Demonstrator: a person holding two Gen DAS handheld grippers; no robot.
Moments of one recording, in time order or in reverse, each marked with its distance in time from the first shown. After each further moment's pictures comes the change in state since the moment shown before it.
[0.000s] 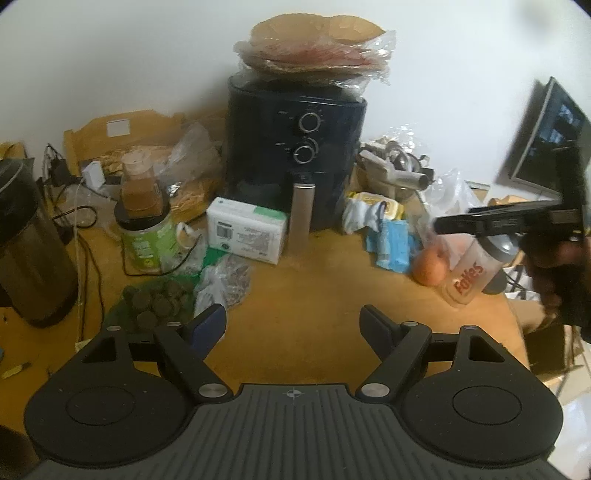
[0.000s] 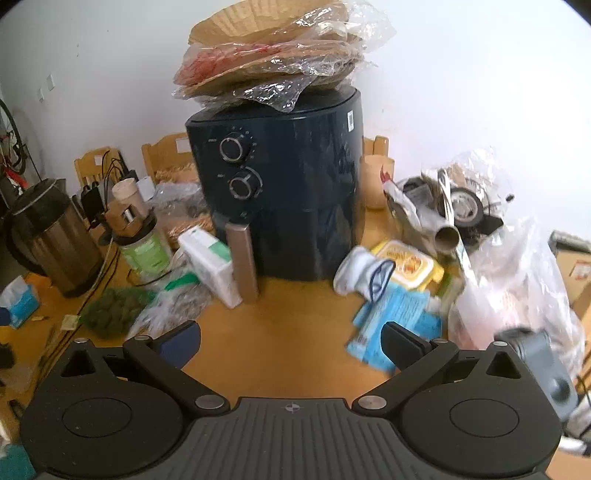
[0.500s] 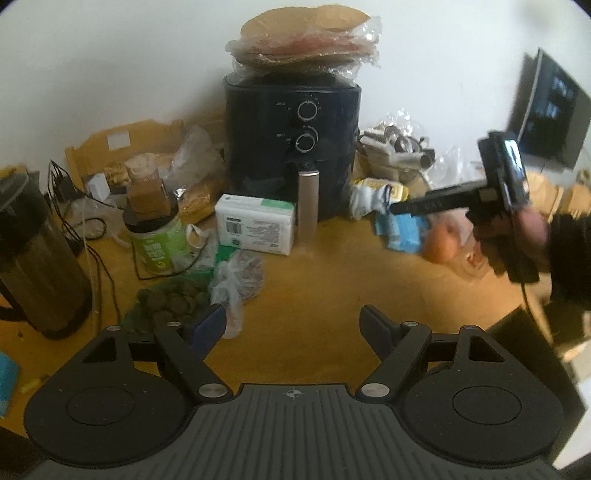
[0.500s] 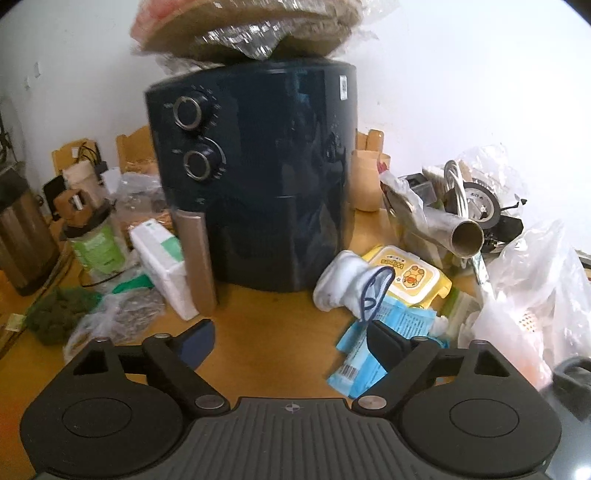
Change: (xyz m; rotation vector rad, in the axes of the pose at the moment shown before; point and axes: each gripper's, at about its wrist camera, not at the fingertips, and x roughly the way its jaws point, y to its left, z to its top) left arm 0.000 0.001 -0.019 0.095 -0.005 0.042; right arm 0.091 -0.017 -0.011 -0.035 -0.033 -0.065
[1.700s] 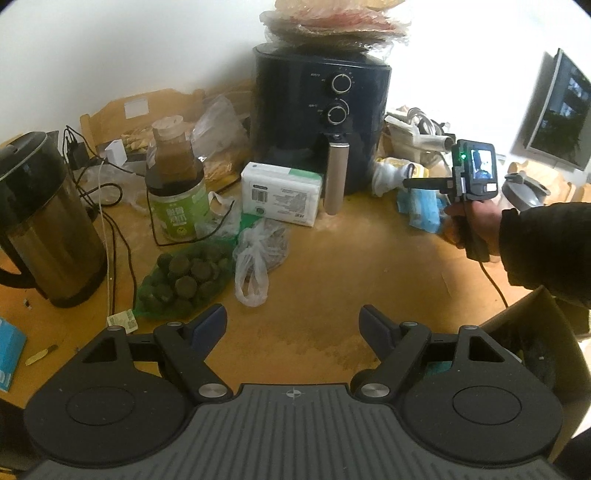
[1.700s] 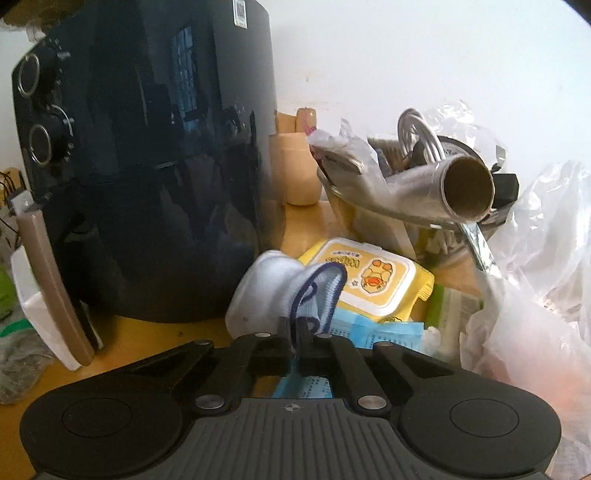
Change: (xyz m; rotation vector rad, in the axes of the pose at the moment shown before) left arm 0.002 0.034 -0.018 -0.046 0.068 0.008; right arm 0.107 -0.045 -0.013 0.131 -0.070 -0.163
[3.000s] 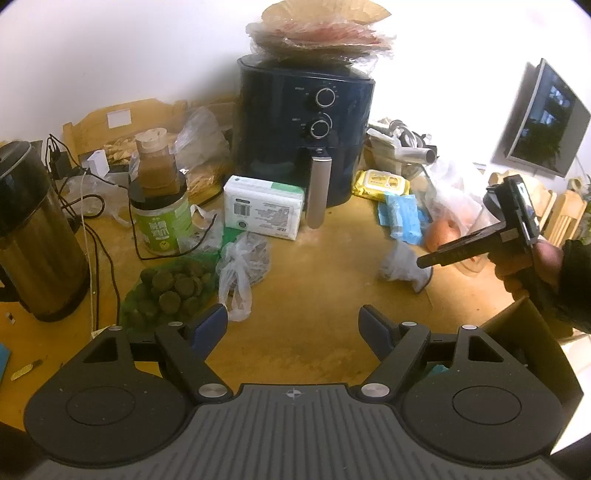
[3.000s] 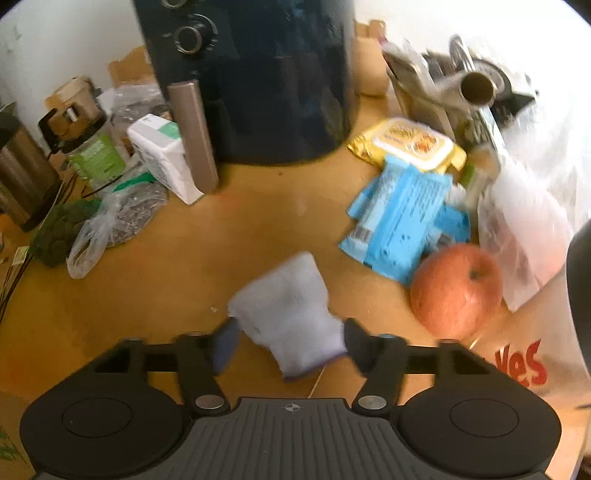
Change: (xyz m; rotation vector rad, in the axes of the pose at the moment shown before) left arm 0.001 0.007 0.006 0.010 -0.039 -0.078; right arm -0.109 0.019 -0.039 -0.099 0.374 0.191
